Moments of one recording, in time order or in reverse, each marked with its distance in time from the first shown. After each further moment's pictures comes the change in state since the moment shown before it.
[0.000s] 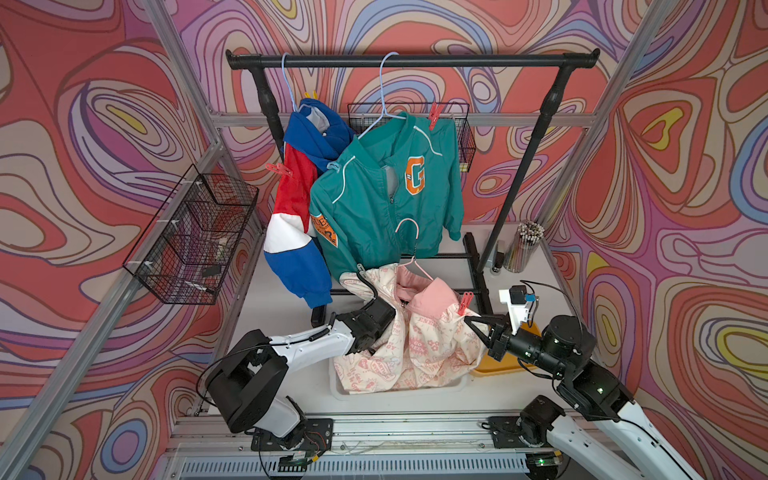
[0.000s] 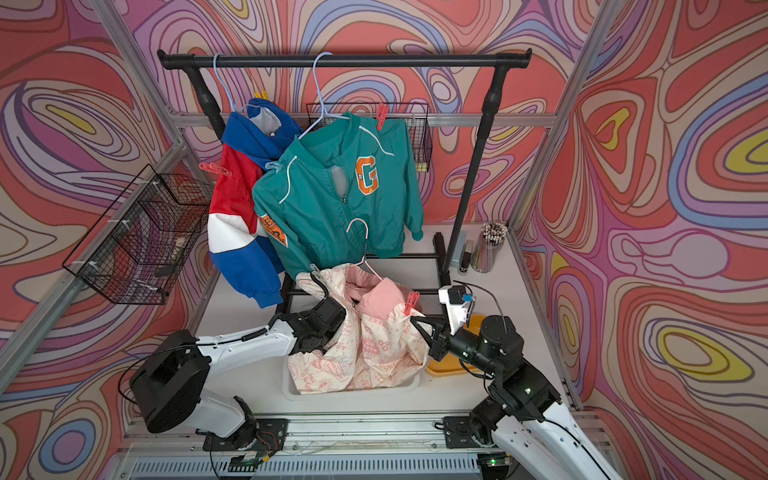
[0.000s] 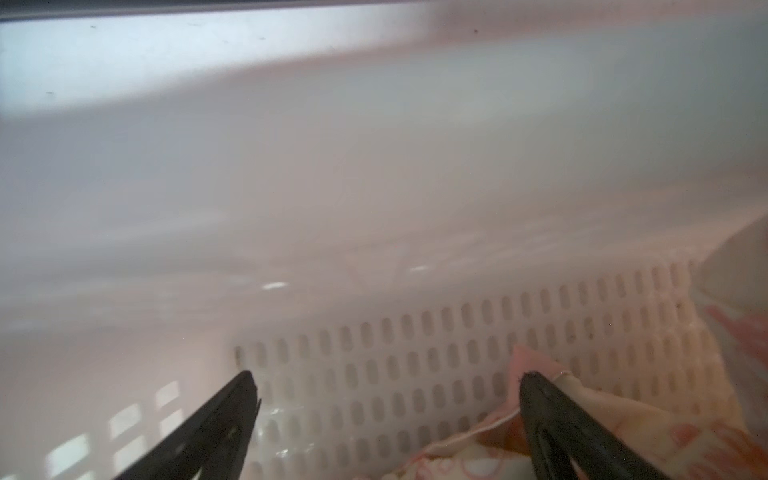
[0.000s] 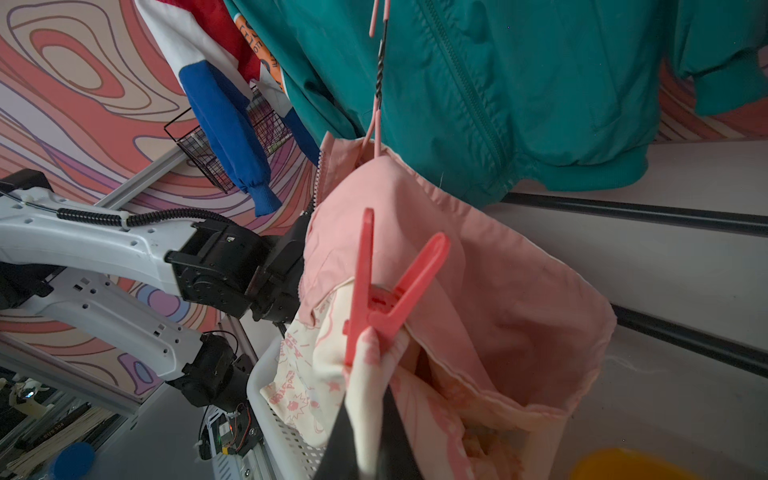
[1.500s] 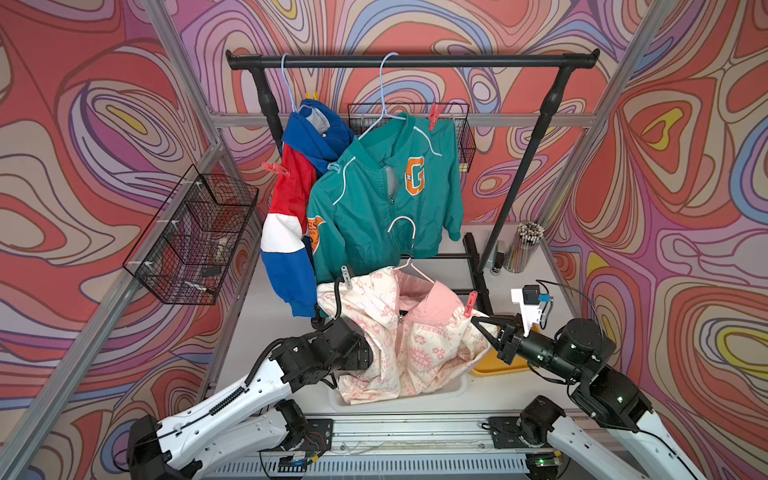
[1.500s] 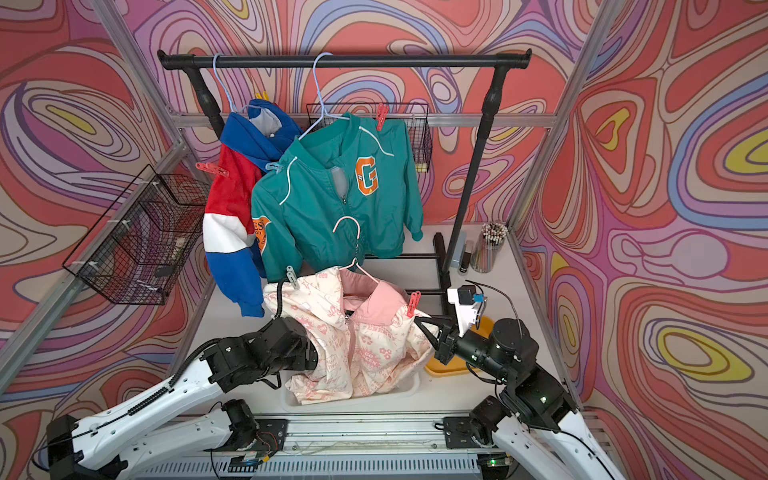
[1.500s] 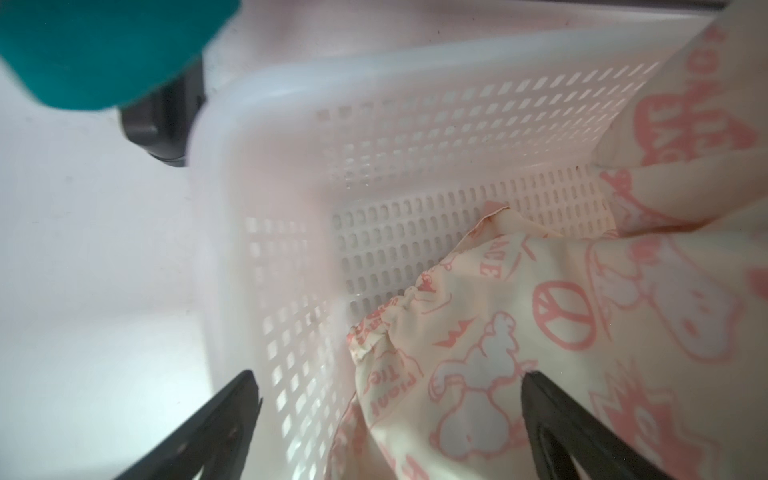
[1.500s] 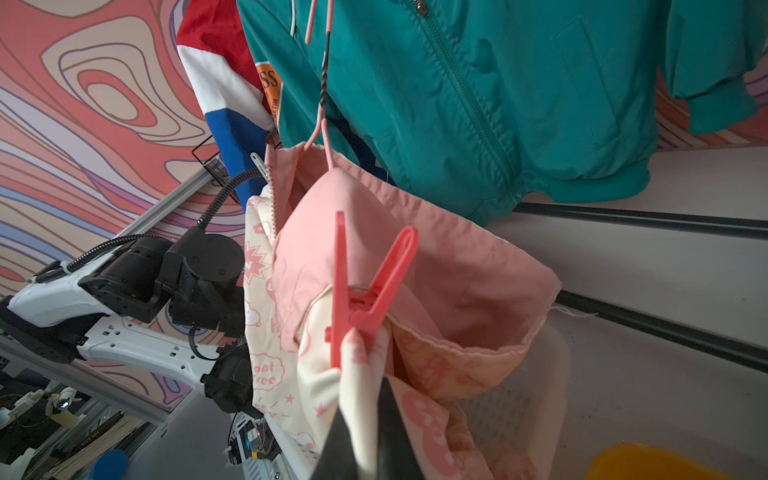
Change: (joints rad) left arm -0.065 -0.608 -0.027 -0.526 -0.008 -0.106; right arm 0.010 -0.026 0.088 -0.081 0.018 0.051
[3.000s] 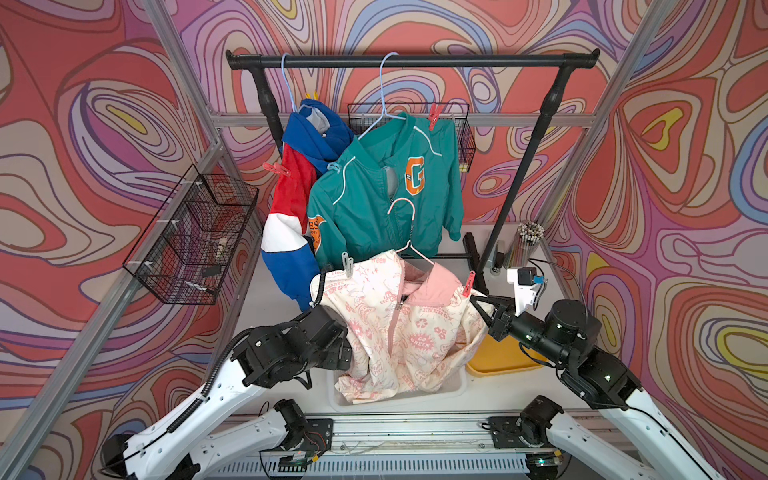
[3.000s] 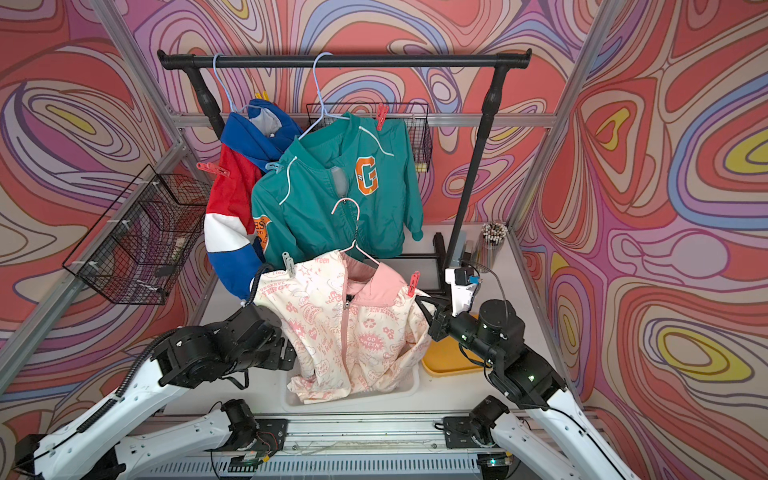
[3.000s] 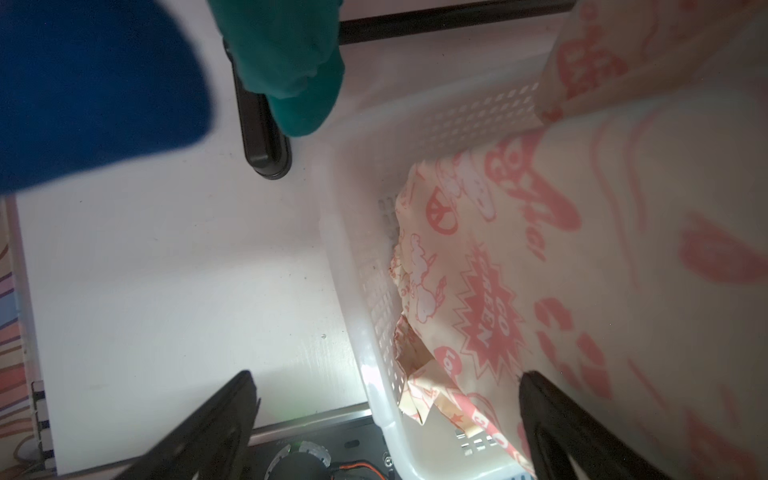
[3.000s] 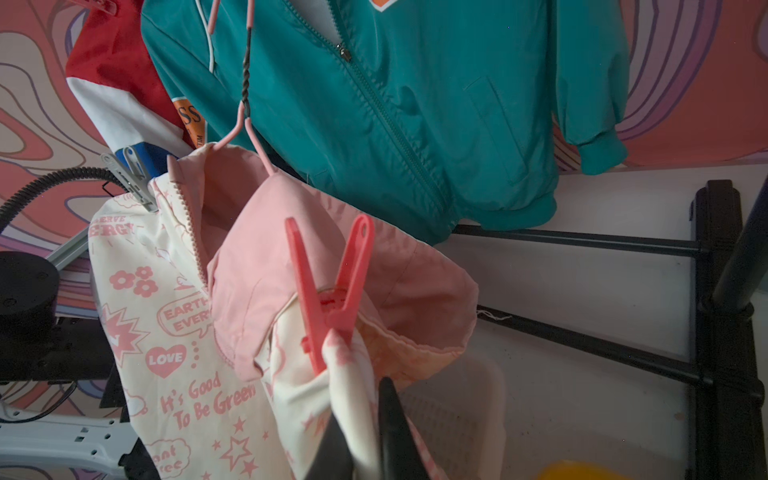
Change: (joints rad) left arm 0.010 -0.017 0.301 -0.359 -0.006 0.150; right arm 0.005 0.167 0.084 0.031 0.192 -0.019
